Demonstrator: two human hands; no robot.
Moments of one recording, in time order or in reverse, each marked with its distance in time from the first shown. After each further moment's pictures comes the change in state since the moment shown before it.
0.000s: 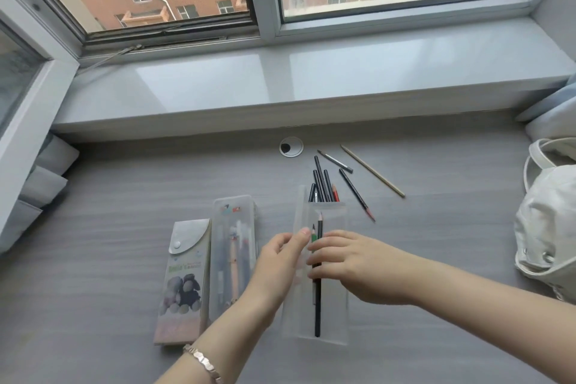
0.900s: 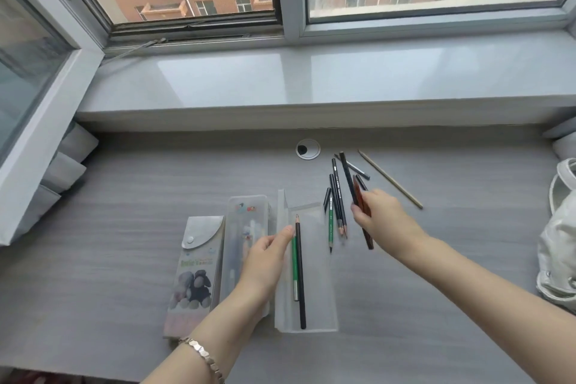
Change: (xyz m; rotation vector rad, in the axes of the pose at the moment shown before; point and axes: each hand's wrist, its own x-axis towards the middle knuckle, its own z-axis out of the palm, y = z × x) left_hand 0.015 -0.006 -0.030 -0.042 0.121 -0.092; right_hand 0.028 0.043 -0.004 0.438 0.079 1.021
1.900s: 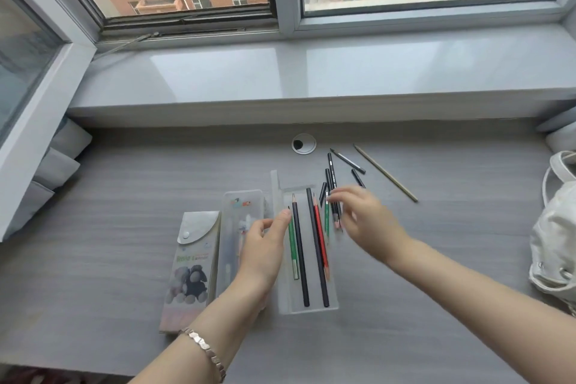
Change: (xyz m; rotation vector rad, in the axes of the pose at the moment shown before) left_hand -0.004 0.009 0.008 -0.005 0.076 0.087; right_hand -0.007 0.005 0.022 0.027 0.150 -0.354
